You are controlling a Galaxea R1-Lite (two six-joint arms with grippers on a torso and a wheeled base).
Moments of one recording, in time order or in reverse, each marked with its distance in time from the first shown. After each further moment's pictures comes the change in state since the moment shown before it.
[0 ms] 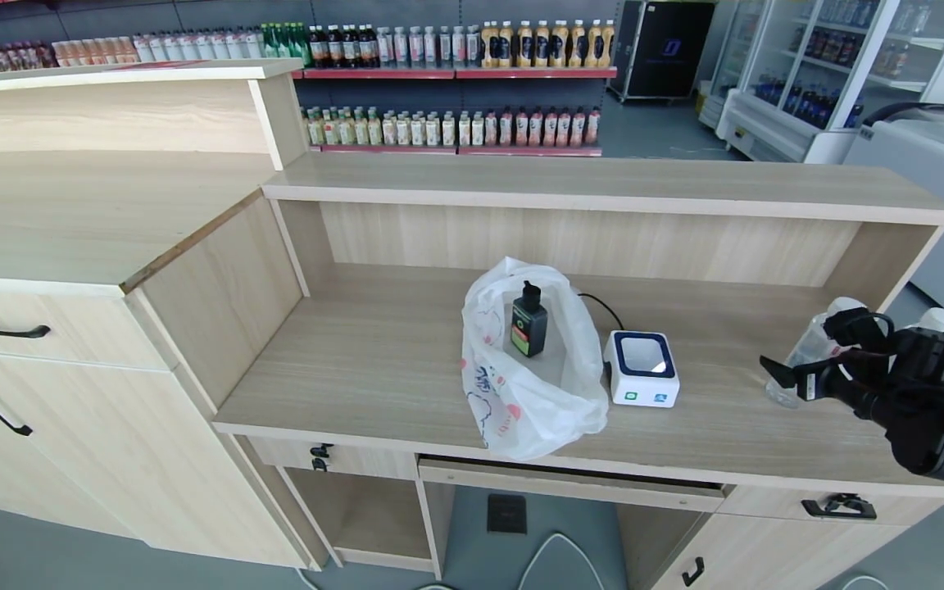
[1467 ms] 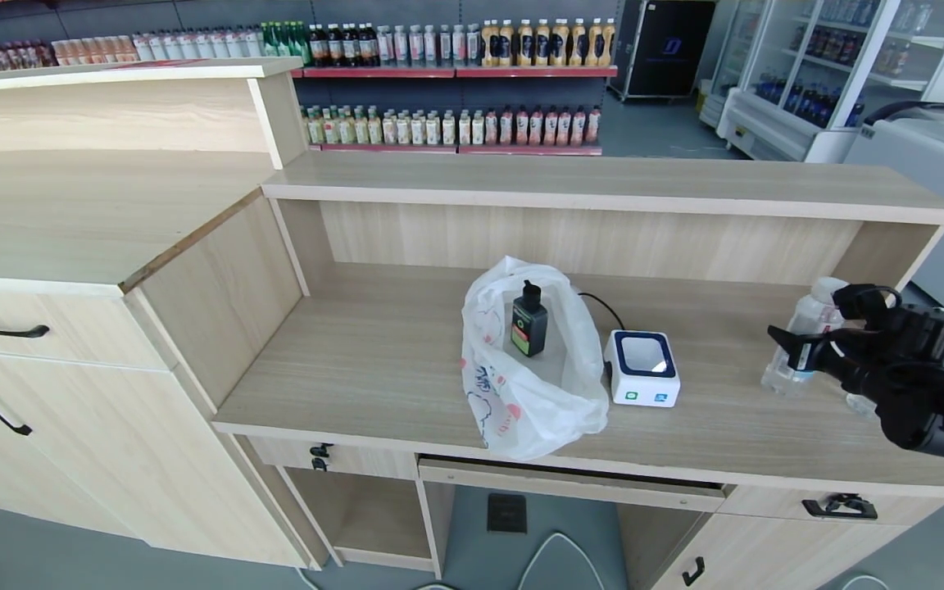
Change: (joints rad) left arm 0.001 0.000 0.000 0.000 0.000 0.000; right arm 0.026 -0.018 -0.123 0.080 -0.005 0.237
